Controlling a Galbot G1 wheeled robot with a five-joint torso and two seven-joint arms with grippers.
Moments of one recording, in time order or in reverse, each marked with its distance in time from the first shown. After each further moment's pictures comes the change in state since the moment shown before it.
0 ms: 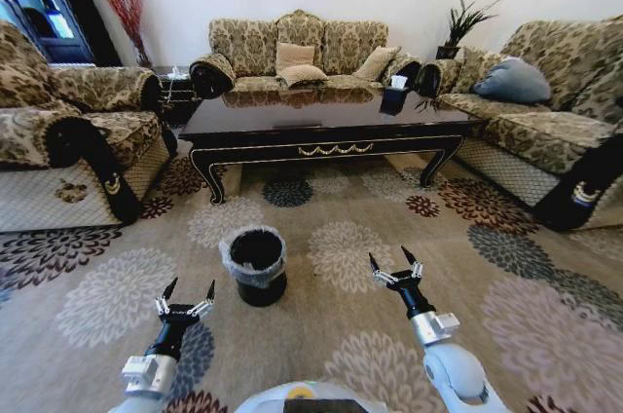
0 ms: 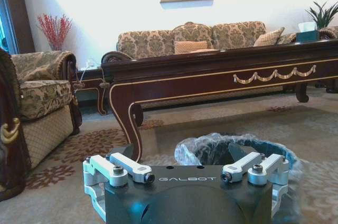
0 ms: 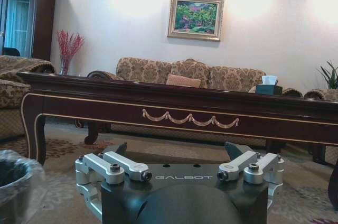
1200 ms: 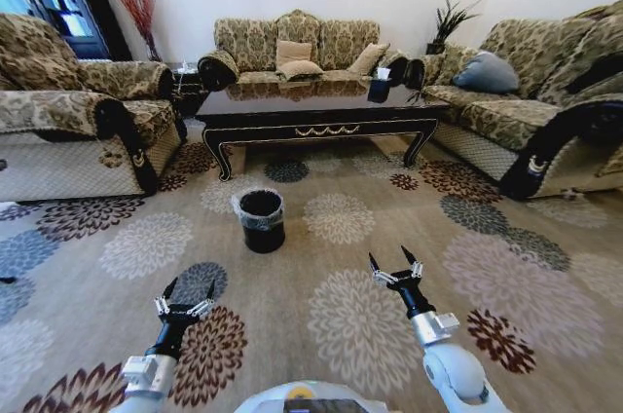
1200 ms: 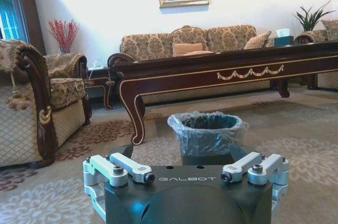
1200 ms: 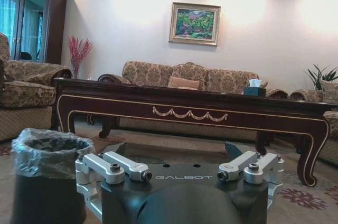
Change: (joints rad) left arm 0.000 0.000 0.000 0.000 0.000 0.000 -0.001; right arm 0.000 0.000 0.000 0.000 0.000 0.000 0.000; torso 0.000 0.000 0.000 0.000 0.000
